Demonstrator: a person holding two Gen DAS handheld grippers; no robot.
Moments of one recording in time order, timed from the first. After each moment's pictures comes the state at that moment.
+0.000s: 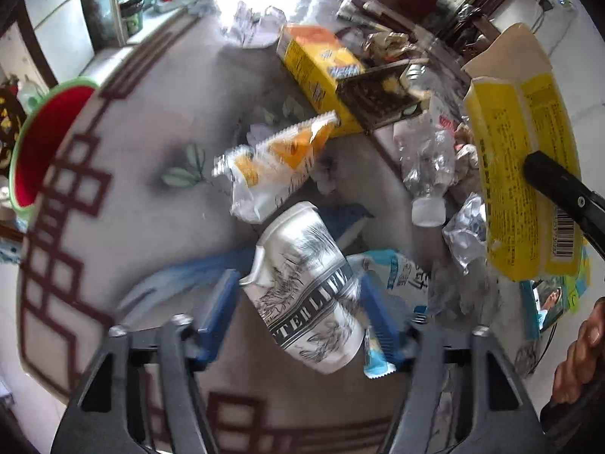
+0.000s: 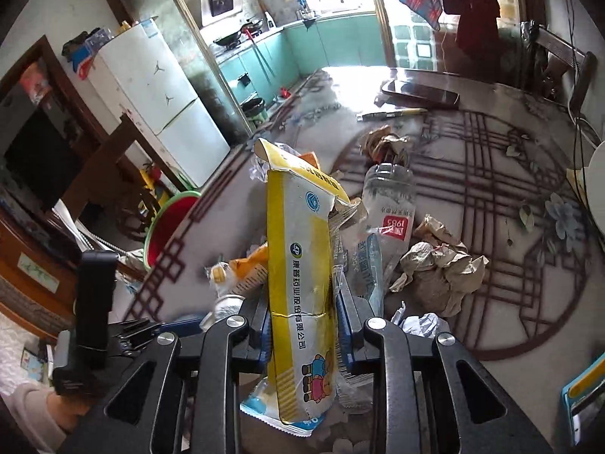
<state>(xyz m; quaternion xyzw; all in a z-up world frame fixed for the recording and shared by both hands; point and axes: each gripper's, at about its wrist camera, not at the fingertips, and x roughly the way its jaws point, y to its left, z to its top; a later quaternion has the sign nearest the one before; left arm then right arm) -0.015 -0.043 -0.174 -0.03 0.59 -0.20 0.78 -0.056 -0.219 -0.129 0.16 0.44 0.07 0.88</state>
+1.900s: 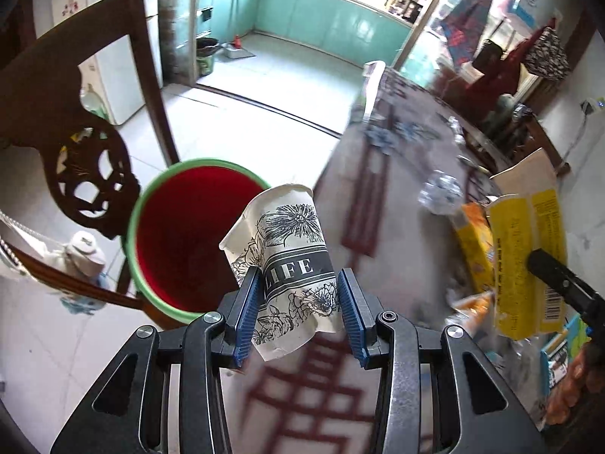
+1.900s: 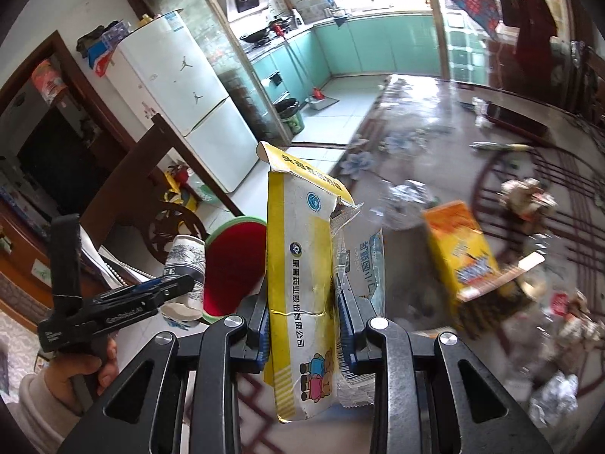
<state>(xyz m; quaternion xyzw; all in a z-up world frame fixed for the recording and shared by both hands) 0.109 0.165 -0.145 -0.07 0.51 -0.11 0.85 0.074 -0.037 -0.111 0.15 0.44 0.12 0.88</state>
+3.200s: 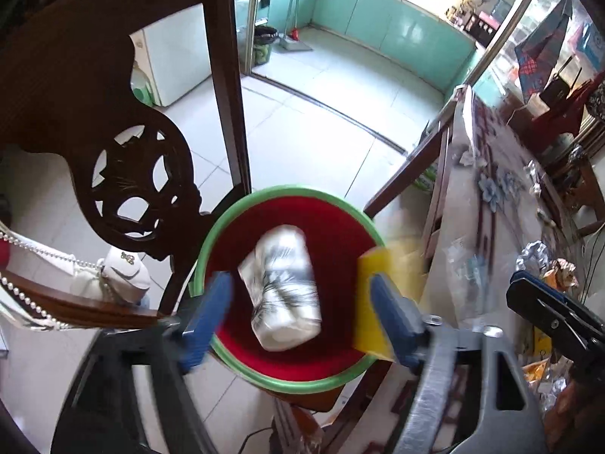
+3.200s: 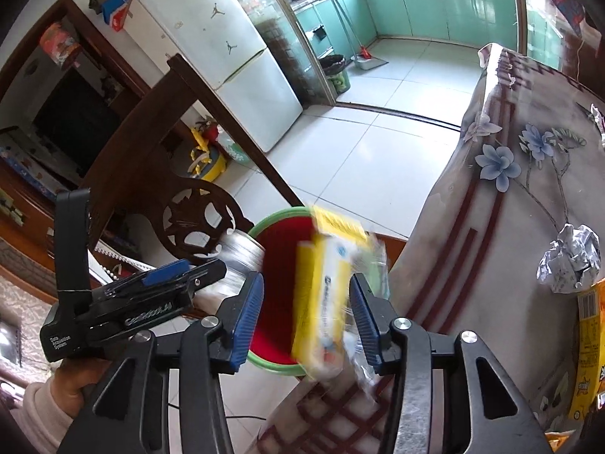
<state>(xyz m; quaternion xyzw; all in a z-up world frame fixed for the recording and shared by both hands) 0.184 0.246 -0.177 -0.10 0.53 -0.03 0.84 0.202 0.085 -0.169 0.14 0.49 0.19 0.84</state>
